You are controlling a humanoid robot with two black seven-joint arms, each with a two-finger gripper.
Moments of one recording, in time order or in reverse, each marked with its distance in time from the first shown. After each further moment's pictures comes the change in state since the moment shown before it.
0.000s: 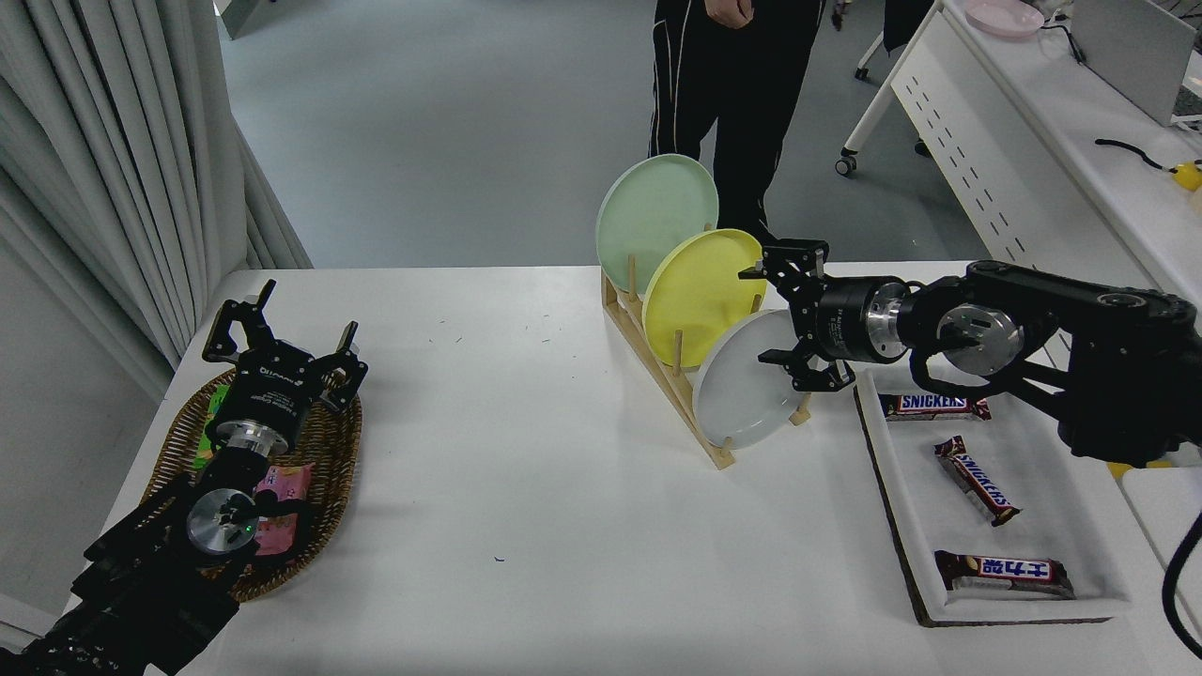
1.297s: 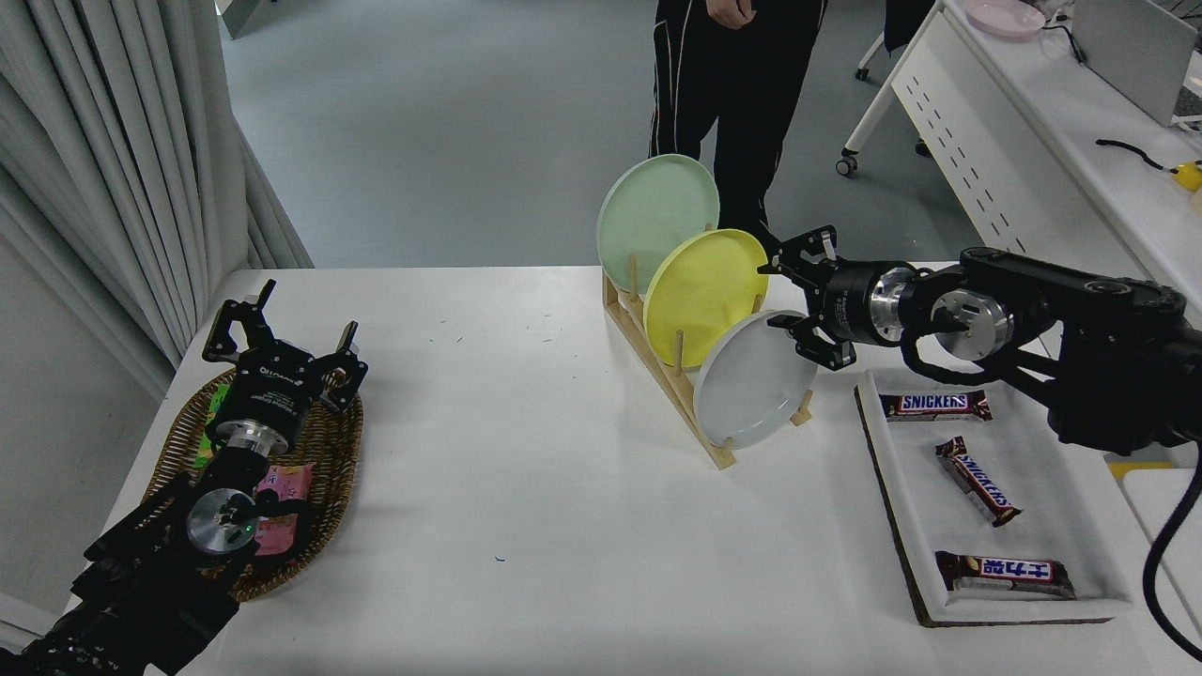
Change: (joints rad) left arm 0.000 0.000 0.000 0.000 0.000 0.000 0.000; right arm 0.007 0.013 -0.001 -0.073 0.014 -0.055 -0.014
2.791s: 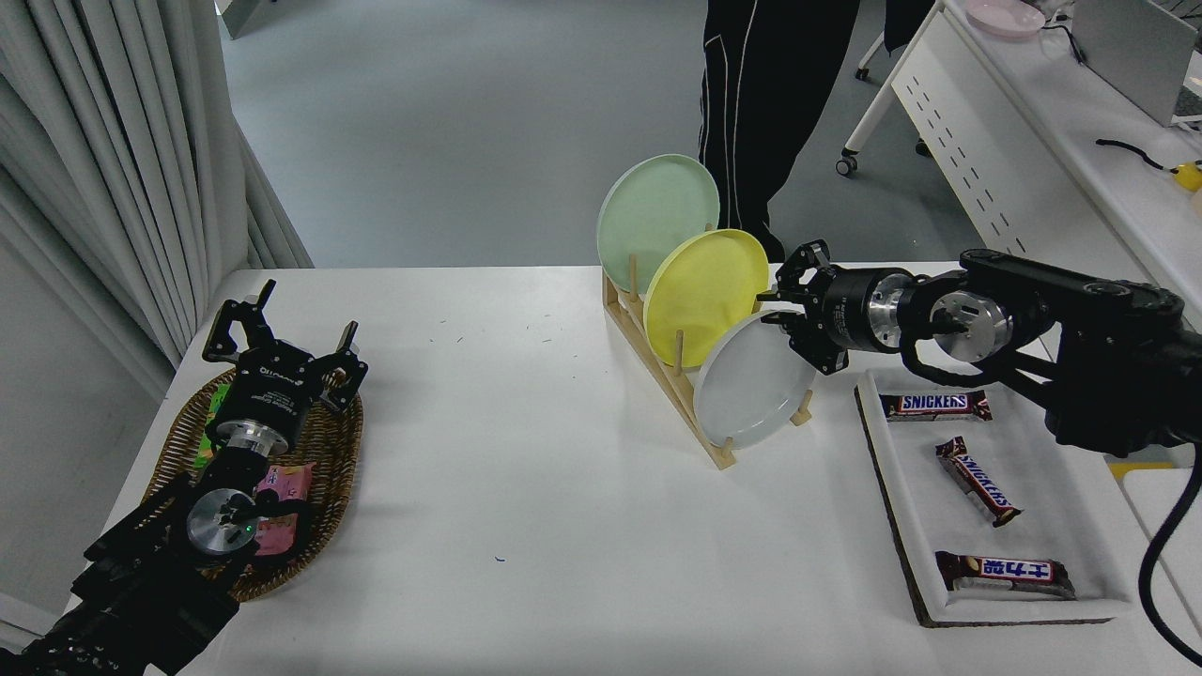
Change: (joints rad) left arm 0.000 0.000 0.000 0.000 0.000 0.000 0.000; right arm -0.007 0.003 0.008 -0.002 0.007 0.008 -0.034
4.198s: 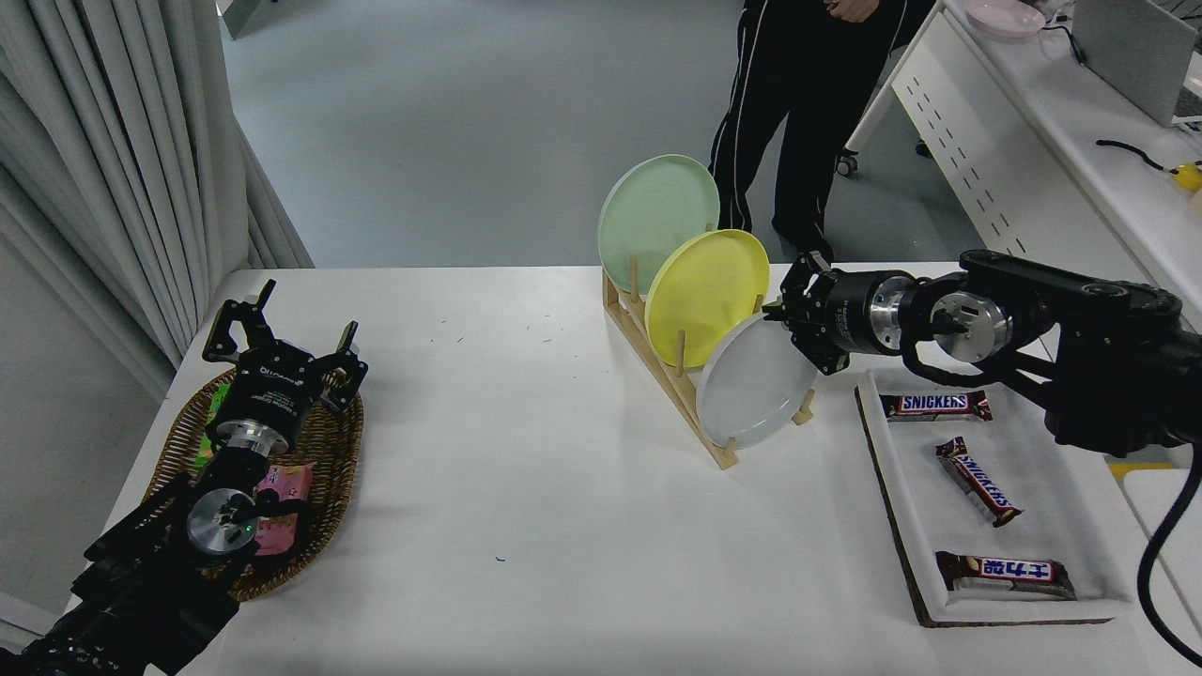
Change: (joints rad) left arm 0.000 0.000 0.000 0.000 0.000 0.000 0.000; right arm -0.002 0.005 -0.002 -0.016 -0.009 -0.001 -0.022
